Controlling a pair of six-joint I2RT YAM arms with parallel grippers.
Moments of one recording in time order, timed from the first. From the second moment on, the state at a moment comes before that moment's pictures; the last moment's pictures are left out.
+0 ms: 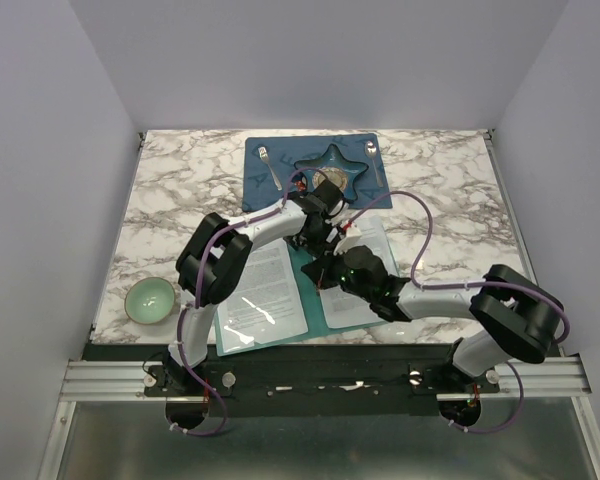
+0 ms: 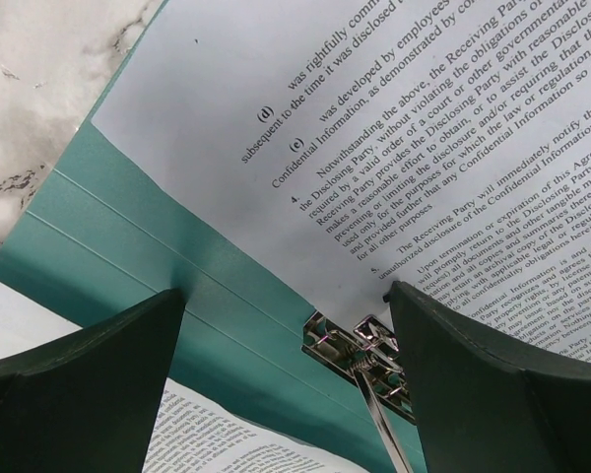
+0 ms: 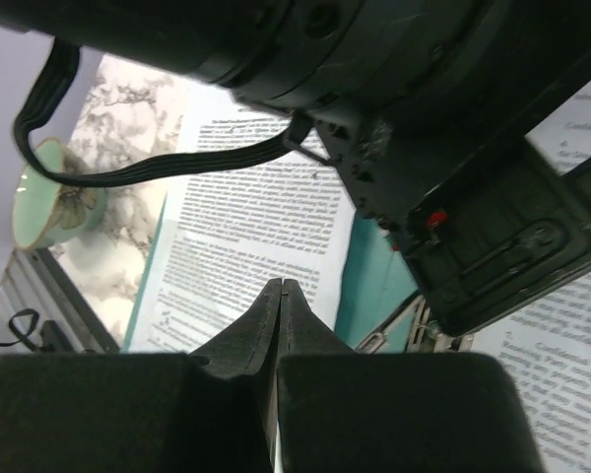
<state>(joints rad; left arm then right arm) -0.72 2.07 1.54 -0.70 0.00 -0.13 0.94 1.51 0.56 0.63 0.12 0.69</state>
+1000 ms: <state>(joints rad) -0.71 2.10 1.59 -0.75 0.05 -0.06 0.86 1.60 0.51 0.65 -0.02 0.62</state>
